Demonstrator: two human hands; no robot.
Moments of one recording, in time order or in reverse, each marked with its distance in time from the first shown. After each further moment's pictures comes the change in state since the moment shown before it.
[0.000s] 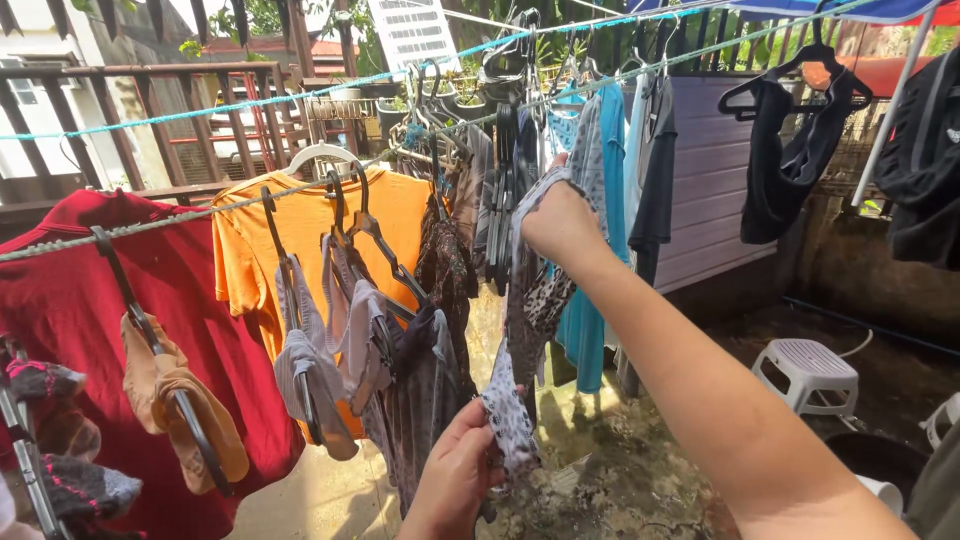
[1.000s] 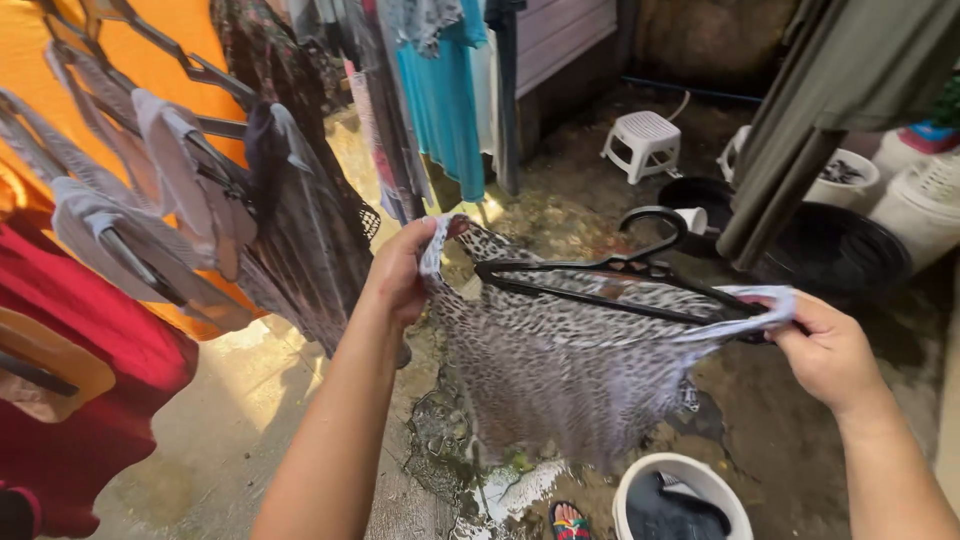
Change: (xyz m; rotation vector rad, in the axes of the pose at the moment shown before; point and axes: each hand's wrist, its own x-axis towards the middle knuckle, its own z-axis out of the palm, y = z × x) left_hand 0.051 -0.036 0.001 0.010 -0.299 -0.226; right_hand -0.494 0.257 -0.152 0.286 0.135 0.366
